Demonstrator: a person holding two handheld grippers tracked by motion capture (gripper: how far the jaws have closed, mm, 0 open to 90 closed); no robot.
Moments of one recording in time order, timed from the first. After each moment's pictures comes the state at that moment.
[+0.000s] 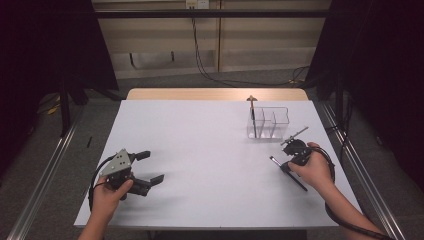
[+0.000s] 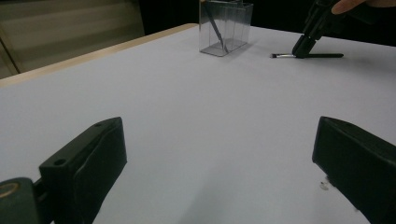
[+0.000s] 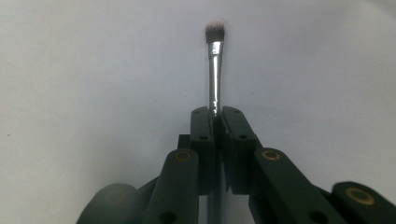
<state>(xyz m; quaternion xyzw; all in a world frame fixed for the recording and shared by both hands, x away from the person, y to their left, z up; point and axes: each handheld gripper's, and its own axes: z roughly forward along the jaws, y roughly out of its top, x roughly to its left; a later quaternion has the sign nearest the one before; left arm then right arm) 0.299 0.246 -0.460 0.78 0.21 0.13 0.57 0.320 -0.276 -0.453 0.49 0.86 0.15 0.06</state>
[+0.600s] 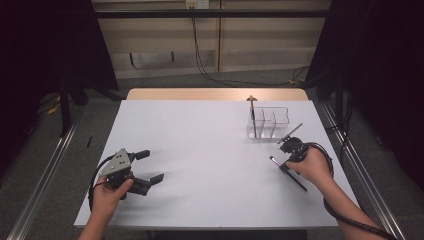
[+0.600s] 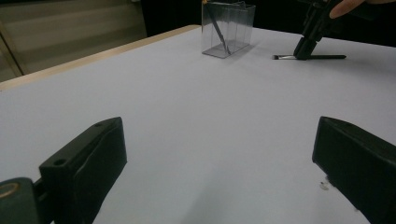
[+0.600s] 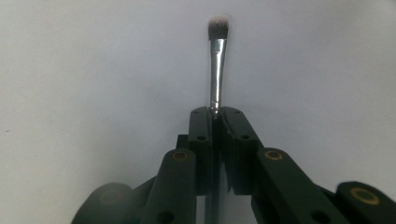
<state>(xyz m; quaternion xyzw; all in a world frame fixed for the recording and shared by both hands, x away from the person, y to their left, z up) 0.300 0.246 -0.460 0.78 0.22 0.14 0.57 0.331 -0.272 -0.453 0.48 0.87 0.12 0.03</state>
